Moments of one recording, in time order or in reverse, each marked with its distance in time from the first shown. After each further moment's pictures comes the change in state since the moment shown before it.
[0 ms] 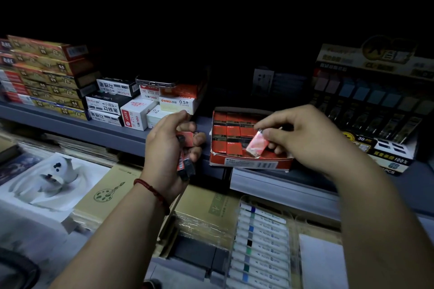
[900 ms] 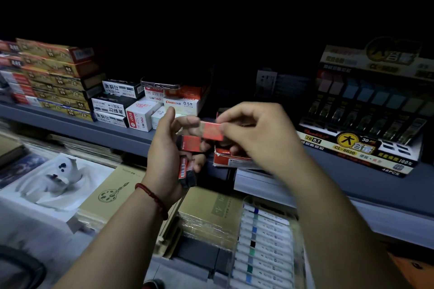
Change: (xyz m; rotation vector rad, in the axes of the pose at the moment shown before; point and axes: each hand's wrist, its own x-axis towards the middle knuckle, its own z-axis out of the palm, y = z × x) left_hand -0.012 0.006 -0.002 0.056 -0.071 -0.045; right_hand 0.003 -0.038 0.055 0.323 0.053 -0.144
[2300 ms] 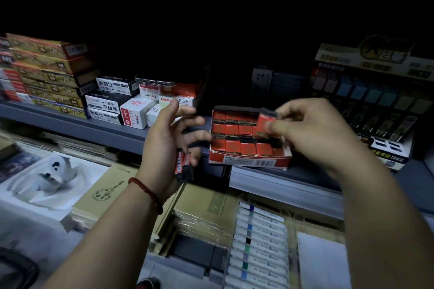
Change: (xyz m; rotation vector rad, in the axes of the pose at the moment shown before) left_hand -0.002 0.006 0.005 0.071 -0.037 0.055; right_hand -0.008 0.005 -0.065 -0.276 0.129 0.156
